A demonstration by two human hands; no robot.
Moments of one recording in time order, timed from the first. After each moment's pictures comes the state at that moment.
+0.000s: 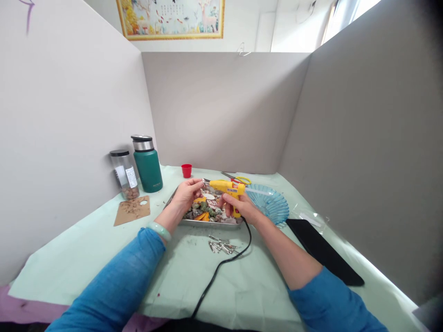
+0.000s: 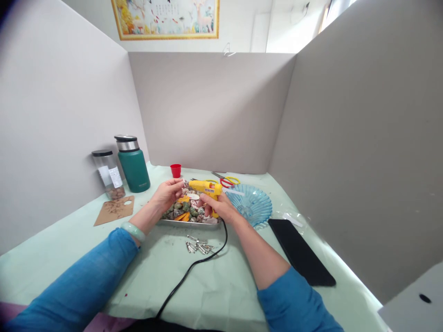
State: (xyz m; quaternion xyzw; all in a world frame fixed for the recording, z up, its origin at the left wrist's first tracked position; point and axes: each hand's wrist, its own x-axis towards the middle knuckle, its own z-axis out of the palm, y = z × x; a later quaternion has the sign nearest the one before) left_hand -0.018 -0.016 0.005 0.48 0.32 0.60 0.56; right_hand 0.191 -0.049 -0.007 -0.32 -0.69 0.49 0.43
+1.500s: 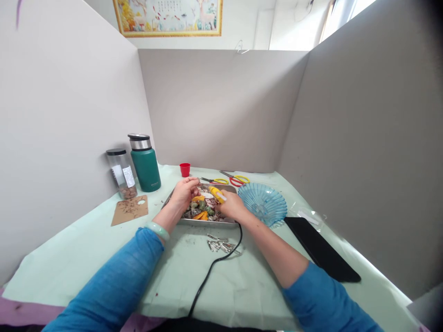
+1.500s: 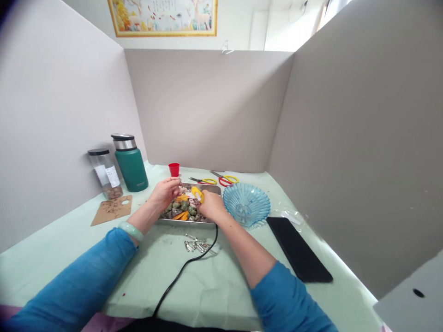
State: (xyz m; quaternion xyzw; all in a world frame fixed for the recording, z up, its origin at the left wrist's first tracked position) left_hand -0.015 -0.016 0.005 0.47 0.33 0.62 0.53; right_hand 0.161 -0.032 -0.013 -0.59 -0.76 0.10 0.25
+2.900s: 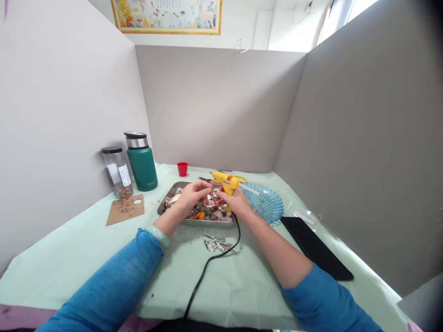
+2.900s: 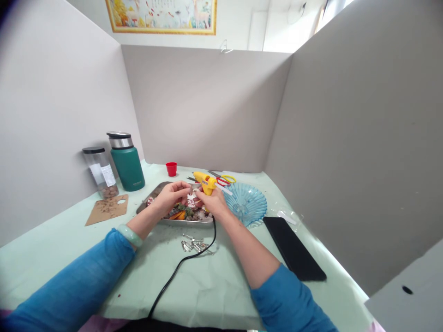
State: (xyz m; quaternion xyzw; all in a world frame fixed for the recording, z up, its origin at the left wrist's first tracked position) left_hand 0.002 -0.036 0.003 0.61 0.32 0.51 0.51; right_hand 0.164 -0.045 -0.004 -0.39 -0.57 0.48 0.54
